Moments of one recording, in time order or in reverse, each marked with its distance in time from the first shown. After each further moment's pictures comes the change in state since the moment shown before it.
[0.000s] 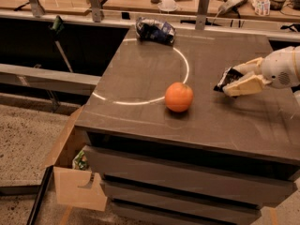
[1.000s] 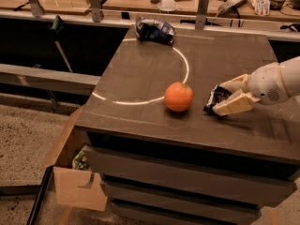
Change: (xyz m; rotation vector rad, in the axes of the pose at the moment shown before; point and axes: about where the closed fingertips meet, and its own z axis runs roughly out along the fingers) arm 0.011 0.061 0.021 -0.122 0.041 -0.048
